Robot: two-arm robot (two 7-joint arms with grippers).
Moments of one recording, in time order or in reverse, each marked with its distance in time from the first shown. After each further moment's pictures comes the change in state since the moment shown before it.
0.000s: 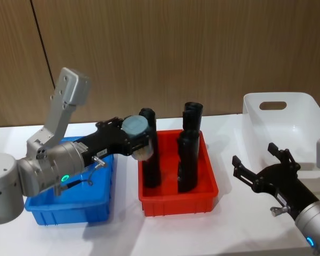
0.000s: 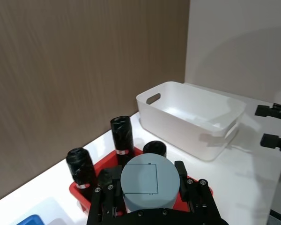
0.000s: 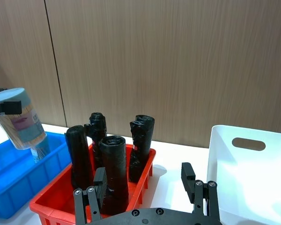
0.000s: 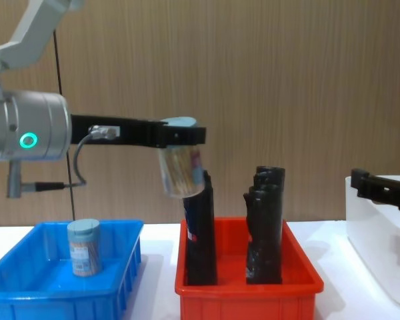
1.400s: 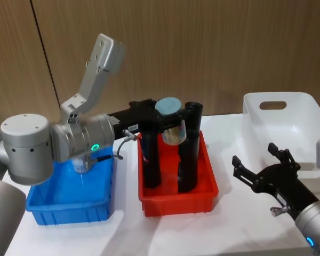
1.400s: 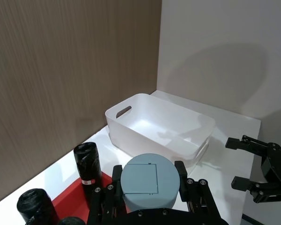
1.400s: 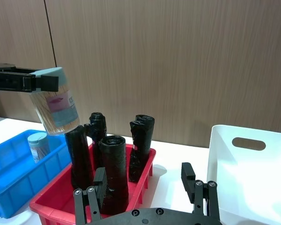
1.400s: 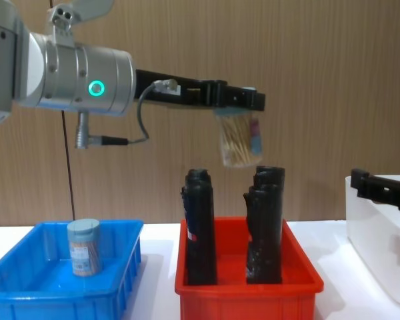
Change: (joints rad) left arm -0.173 -0.108 0.053 0.104 0.000 0.128 -0.083; right arm 0.000 0.000 0.000 0.000 0.000 0.000 0.000
